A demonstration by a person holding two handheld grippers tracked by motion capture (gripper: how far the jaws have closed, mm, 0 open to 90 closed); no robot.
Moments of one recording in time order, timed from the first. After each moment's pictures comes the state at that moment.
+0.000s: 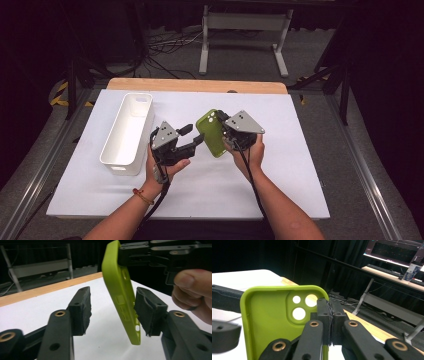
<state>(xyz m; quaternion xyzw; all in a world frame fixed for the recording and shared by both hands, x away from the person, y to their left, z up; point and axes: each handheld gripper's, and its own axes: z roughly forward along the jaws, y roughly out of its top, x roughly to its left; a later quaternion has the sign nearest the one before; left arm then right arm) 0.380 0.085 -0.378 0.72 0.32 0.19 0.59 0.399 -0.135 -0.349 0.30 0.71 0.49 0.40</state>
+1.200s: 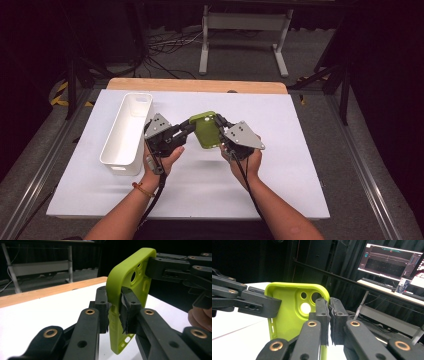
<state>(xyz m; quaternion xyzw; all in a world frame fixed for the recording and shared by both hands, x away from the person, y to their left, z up) 0.397 0.099 -0.373 0.70 0.34 0.18 0.60 0.375 -0.127 -0.356 0.28 0.68 0.52 0.43</state>
